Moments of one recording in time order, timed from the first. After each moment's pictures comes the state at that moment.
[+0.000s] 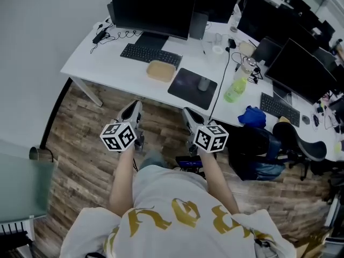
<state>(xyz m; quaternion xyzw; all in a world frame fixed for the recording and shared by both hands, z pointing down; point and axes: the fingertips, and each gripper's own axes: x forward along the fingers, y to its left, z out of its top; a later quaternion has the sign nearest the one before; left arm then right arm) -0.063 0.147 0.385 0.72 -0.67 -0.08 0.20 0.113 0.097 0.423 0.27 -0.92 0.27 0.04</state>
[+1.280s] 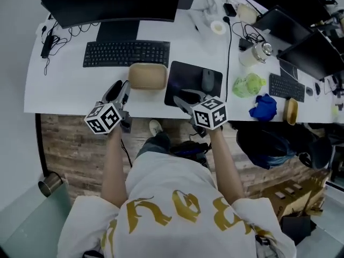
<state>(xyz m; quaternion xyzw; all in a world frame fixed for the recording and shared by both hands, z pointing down) -0.190 -0.109 0.509 0.75 -0.57 -0.03 0.34 0.012 -0.083 0.539 0.25 -0.88 0.32 0.23</state>
